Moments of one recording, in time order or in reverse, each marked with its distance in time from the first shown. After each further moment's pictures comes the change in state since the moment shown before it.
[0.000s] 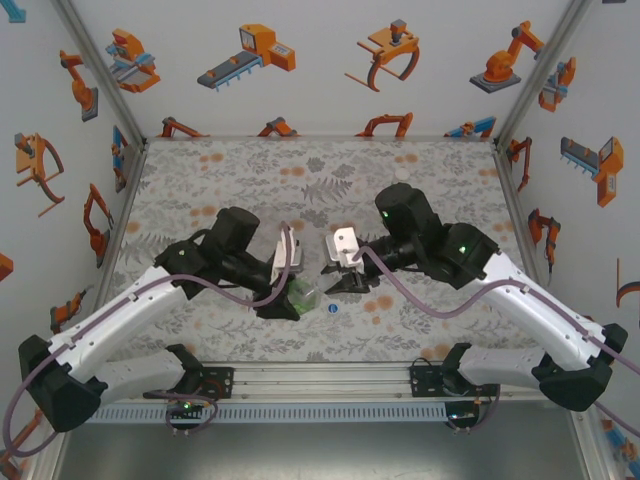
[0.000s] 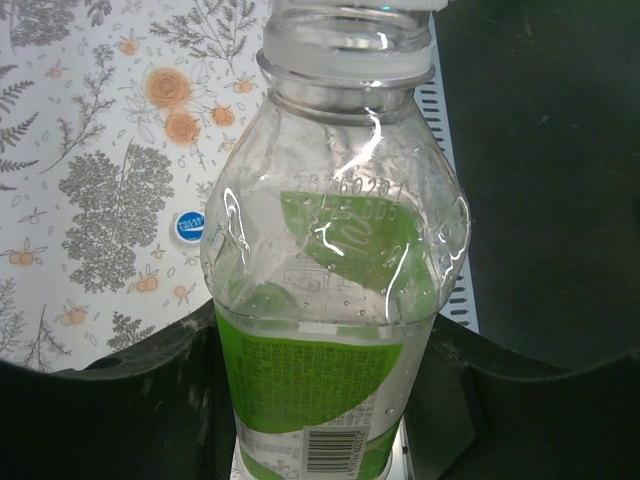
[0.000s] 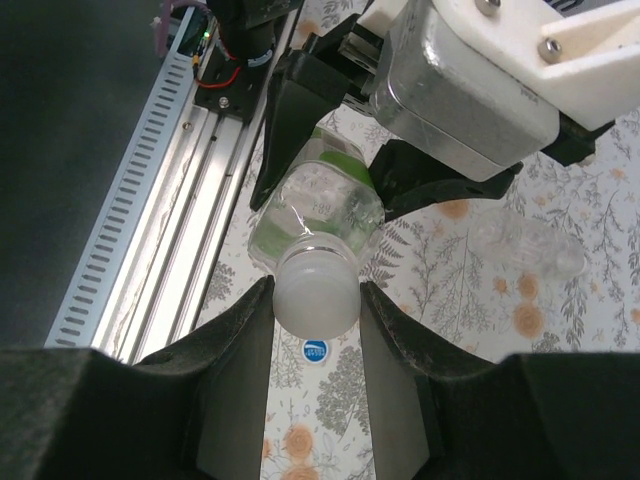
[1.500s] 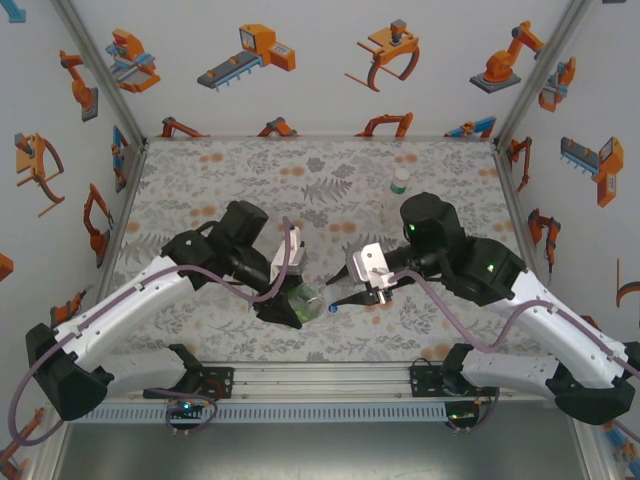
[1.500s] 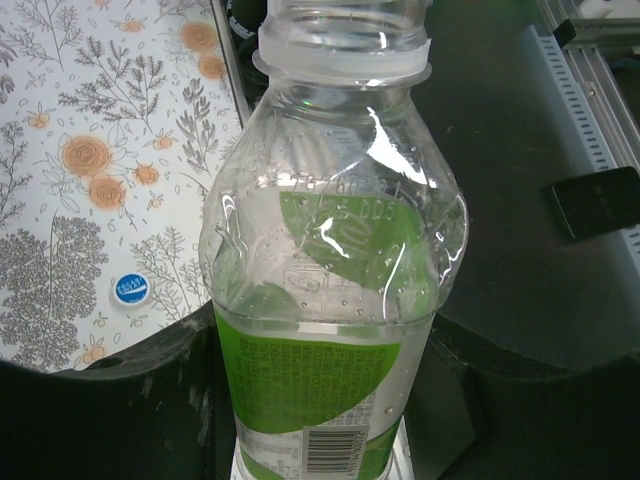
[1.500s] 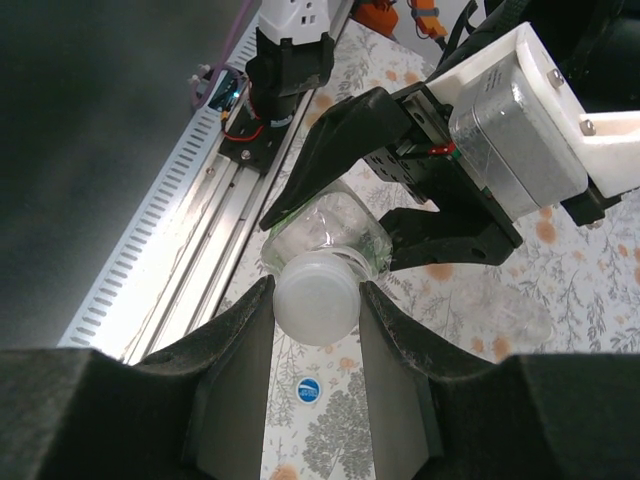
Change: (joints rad) left arm -0.024 0.061 0.089 -0.090 0.184 0.083; right arm 0.030 -0.129 -0.042 0.062 -0.081 -0.002
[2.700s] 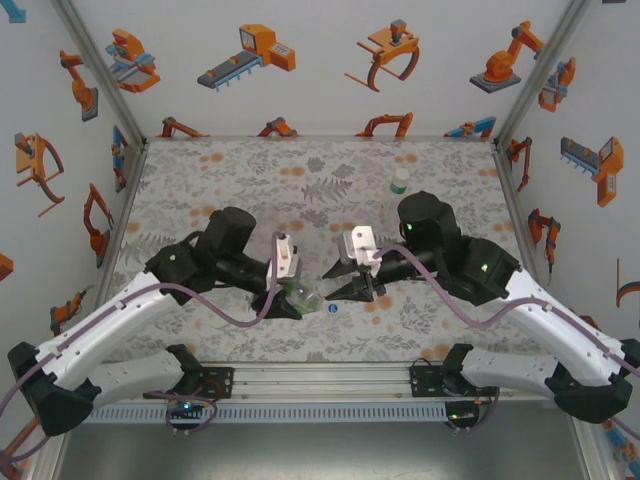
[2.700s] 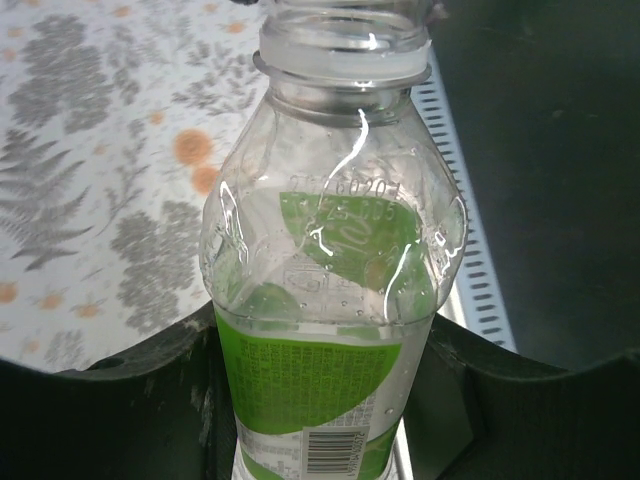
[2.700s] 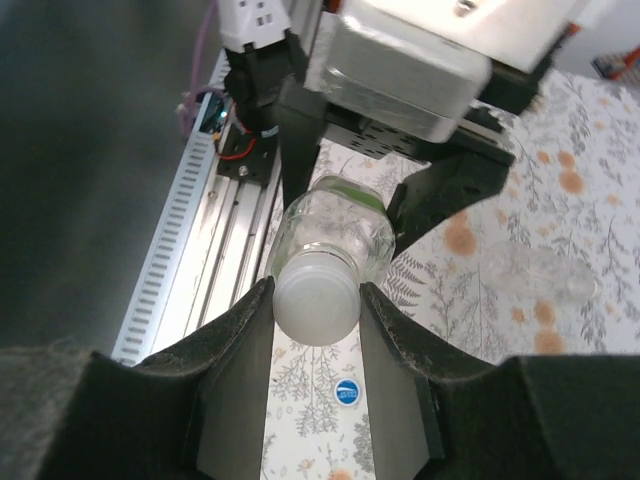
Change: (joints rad) left arm -0.034 -0.130 -0.066 0.137 -0.238 -0.016; right arm 0.006 0.007 -0.037 0.109 0.113 0.263
